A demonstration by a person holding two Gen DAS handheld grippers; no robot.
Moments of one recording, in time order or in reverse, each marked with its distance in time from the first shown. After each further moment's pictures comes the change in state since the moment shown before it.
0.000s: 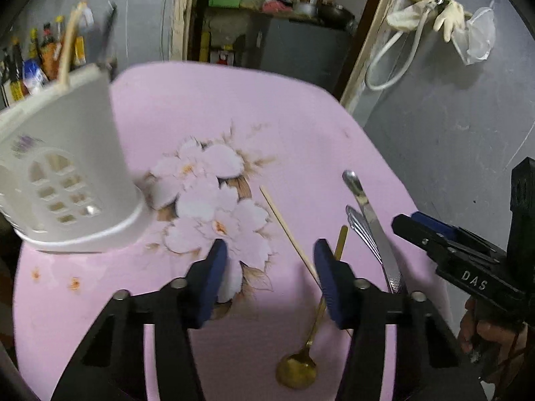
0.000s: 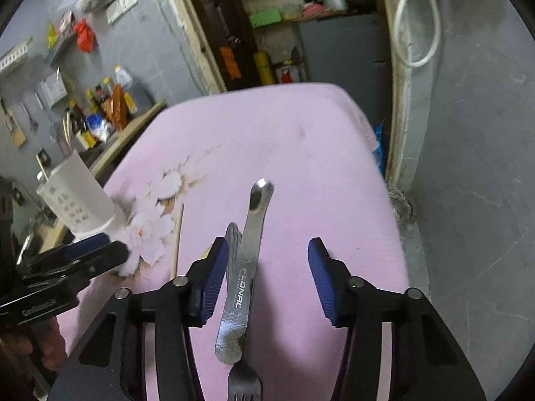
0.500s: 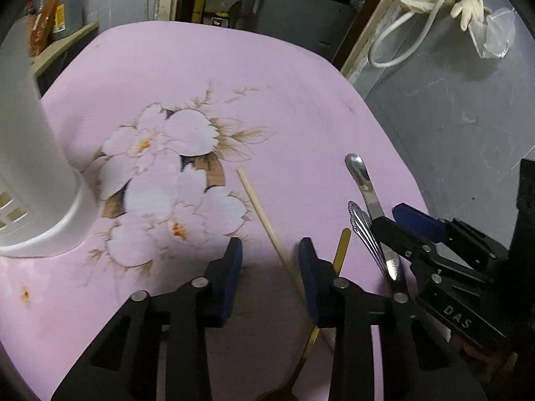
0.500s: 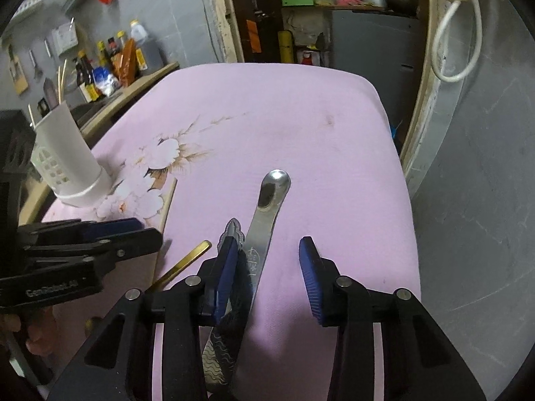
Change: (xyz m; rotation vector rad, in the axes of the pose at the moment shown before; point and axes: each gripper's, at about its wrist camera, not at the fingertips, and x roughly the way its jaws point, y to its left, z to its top) left arm 0.048 -0.002 0.019 -0.029 0.134 -0.045; right arm 0.027 0.012 0.008 -0.166 0.079 -0.037
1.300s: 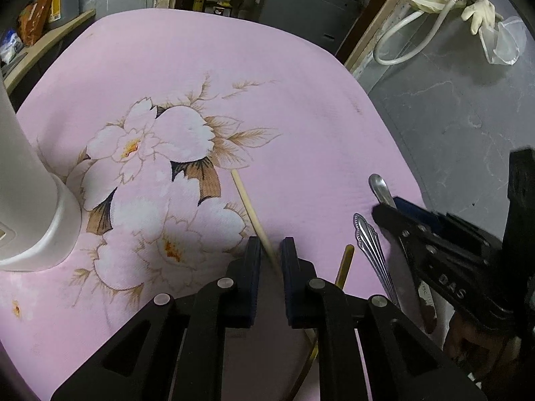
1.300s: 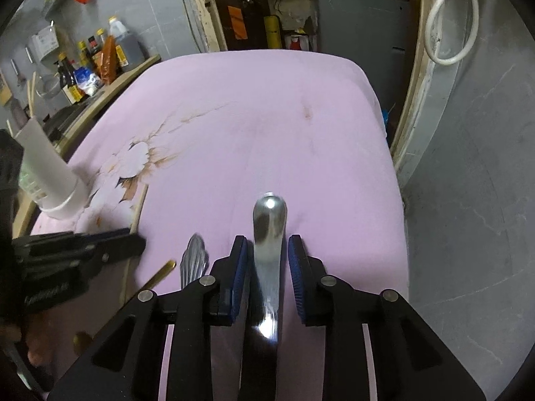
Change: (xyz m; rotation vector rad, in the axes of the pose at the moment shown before) left arm 0.012 0.001 0.011 -0.032 0.035 -0.012; right arm 0.027 -0.016 0.024 0.040 0.081 -0.034
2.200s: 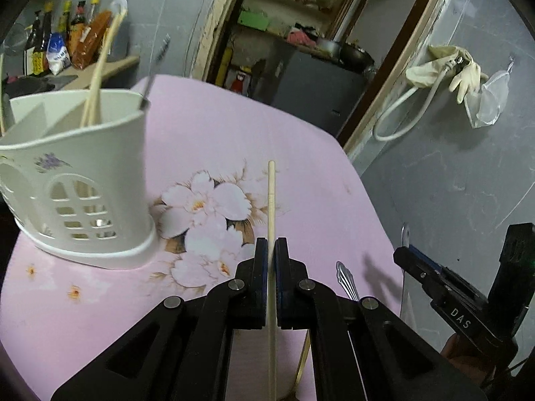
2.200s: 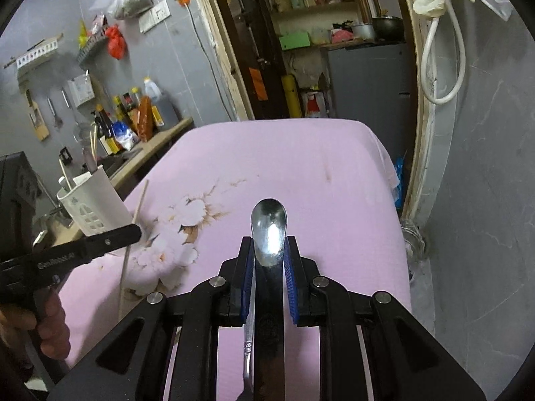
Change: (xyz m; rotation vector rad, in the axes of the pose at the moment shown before) left arm -0.088 0.004 -0.023 -0.095 -0.328 0.013; right arm -0.073 0.004 -0.023 0.064 -0.306 0.147
